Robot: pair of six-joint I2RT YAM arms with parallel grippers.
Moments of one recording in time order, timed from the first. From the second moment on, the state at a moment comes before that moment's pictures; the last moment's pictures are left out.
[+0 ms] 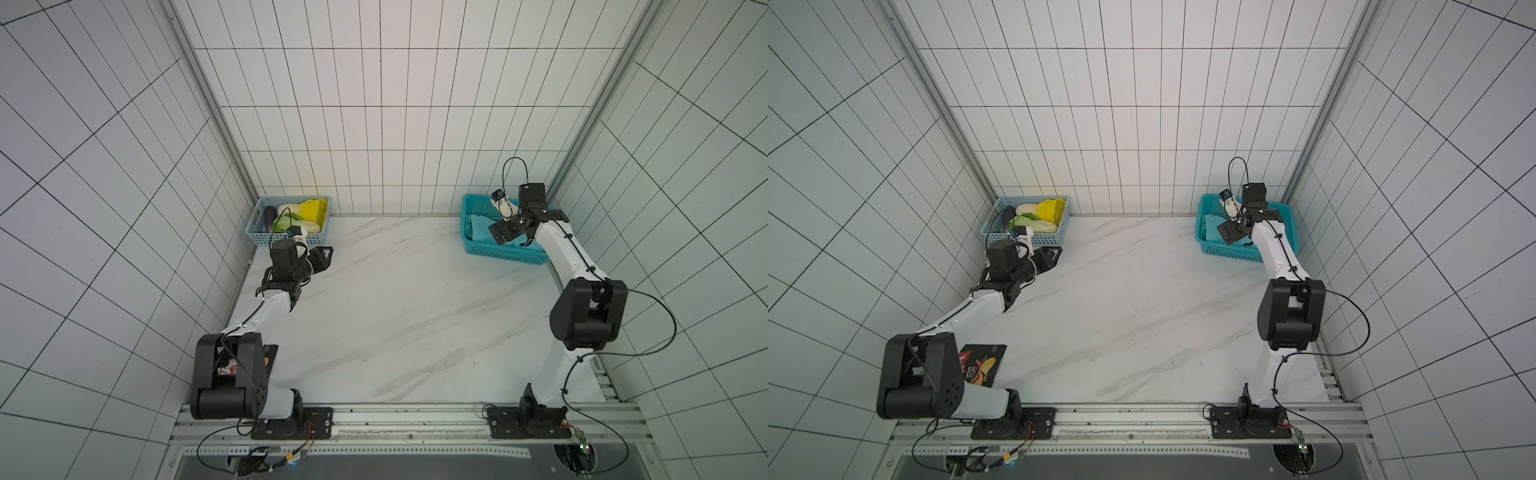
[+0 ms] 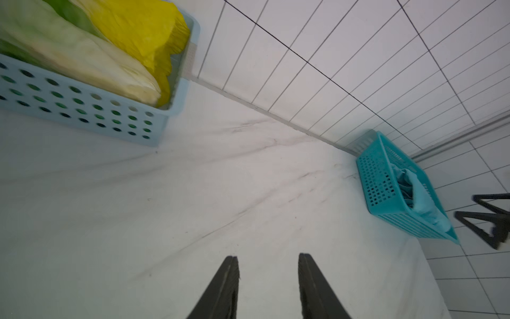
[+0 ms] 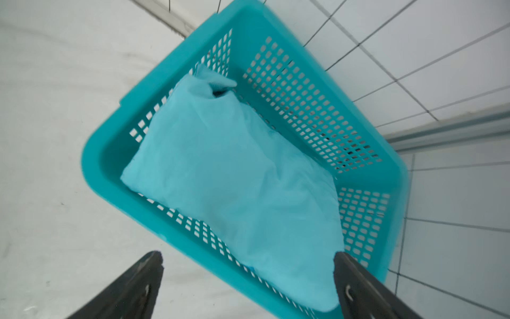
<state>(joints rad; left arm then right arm) 0.05 1.42 0.83 0.16 0.35 -0.47 0.07 1.81 1.74 -0.69 0.04 -0.47</state>
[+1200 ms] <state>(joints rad) 0.05 1.58 0.41 0.92 0.07 -0.08 -0.04 1.54 0.41 0.73 -0.01 0.01</state>
